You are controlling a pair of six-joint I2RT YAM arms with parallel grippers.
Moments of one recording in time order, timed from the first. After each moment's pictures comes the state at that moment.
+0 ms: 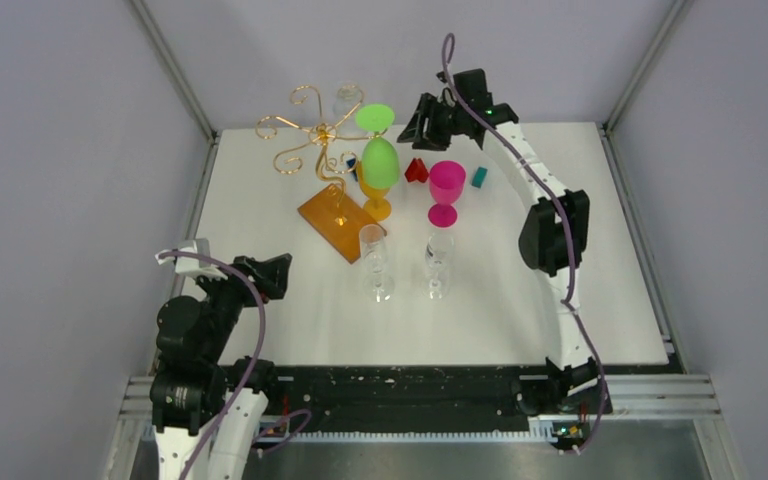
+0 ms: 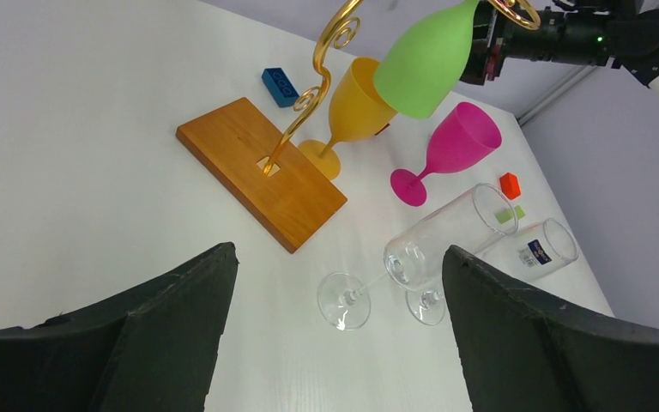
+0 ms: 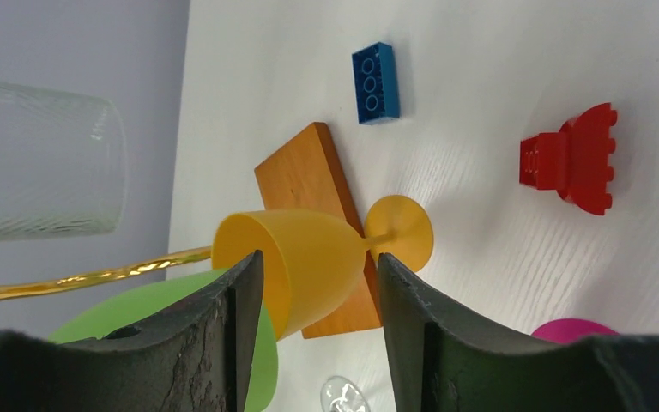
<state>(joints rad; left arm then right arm) -0.08 0.22 0.76 -0.61 0.14 -0.49 0.35 2.30 2.31 -0.61 -0.52 0.59</state>
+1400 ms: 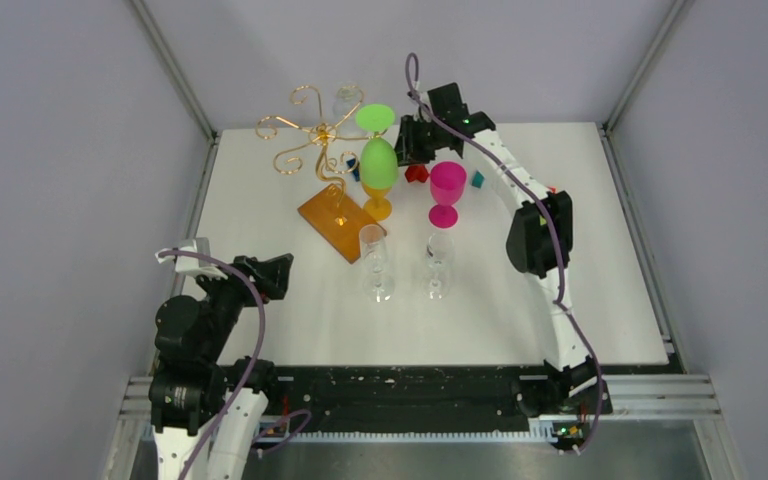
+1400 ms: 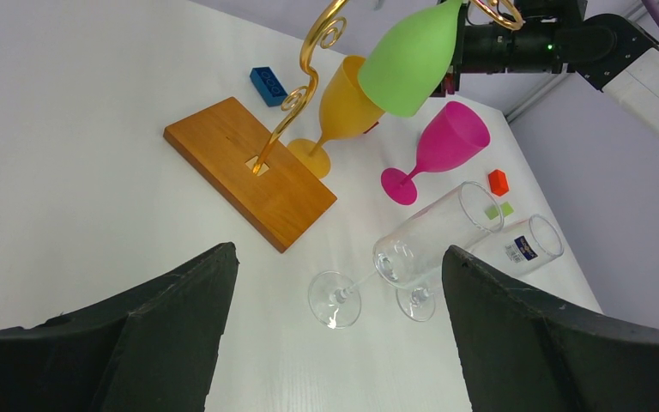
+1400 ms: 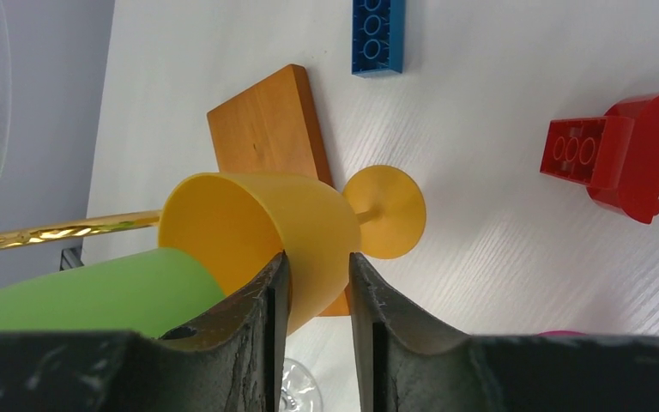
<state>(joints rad) -0.08 0.23 0.77 -0.61 0.17 -0.50 0.45 2.36 2.33 -0.70 -0.48 0.38</state>
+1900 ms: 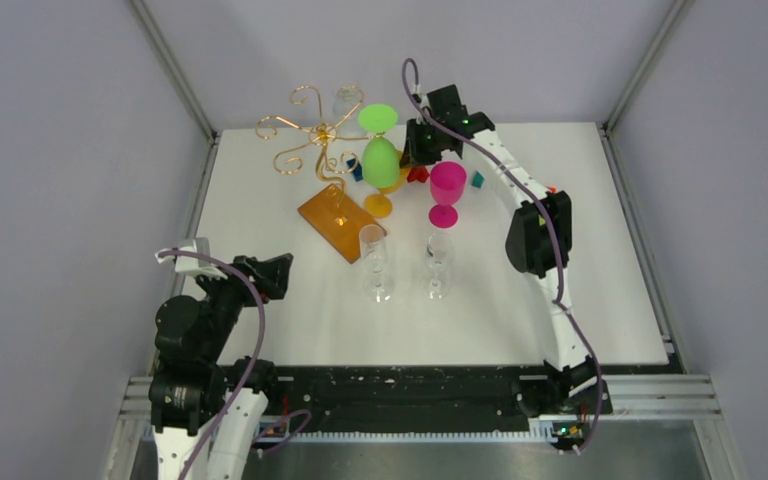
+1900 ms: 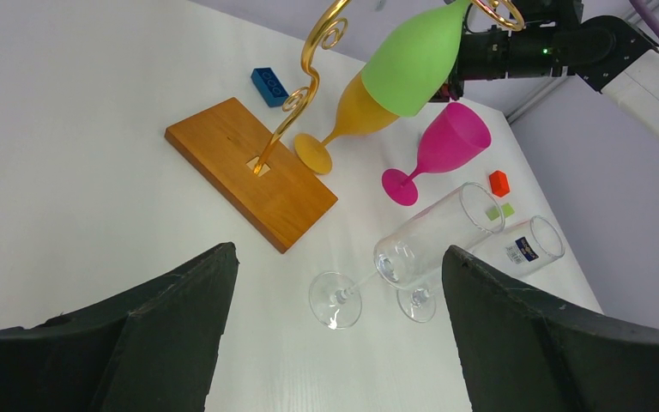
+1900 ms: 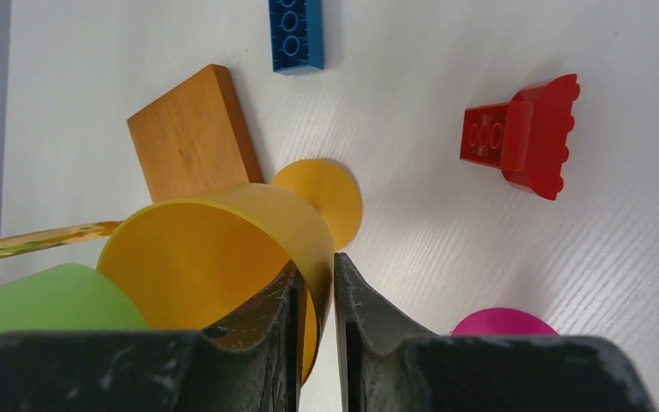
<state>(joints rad) -0.08 0.23 0.77 -0.60 0.16 -0.50 0.45 2.37 2.33 -0.75 -0.35 0.32</state>
